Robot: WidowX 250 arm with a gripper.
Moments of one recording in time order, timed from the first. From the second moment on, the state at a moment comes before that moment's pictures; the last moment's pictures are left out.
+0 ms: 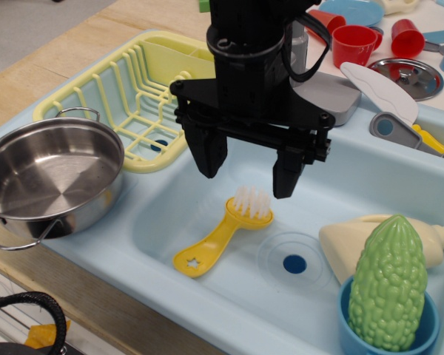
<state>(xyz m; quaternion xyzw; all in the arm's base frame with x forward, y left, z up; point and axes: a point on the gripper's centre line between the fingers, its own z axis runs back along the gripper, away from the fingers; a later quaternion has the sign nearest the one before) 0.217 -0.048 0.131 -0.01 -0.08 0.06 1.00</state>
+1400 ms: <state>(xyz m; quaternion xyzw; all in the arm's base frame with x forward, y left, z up) 0.223 -0.040 0.066 -0.05 -0.08 0.05 0.99</state>
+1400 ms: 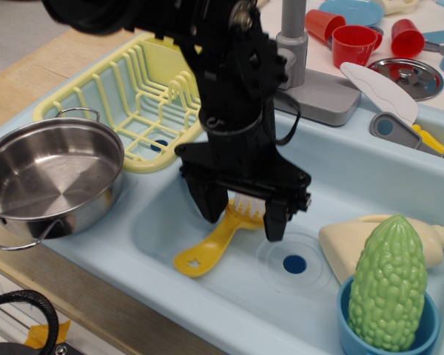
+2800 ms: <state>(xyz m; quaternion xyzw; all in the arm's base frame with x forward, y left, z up) 0.227 -0.054 0.127 0.01 -0.02 0.11 0.99</state>
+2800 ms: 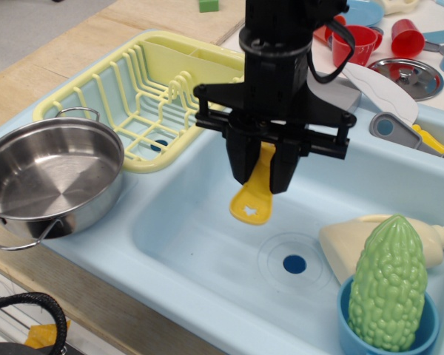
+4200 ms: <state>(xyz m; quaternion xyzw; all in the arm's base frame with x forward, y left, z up) 0.139 0.024 0.189 0.01 0.01 0.37 0.93</state>
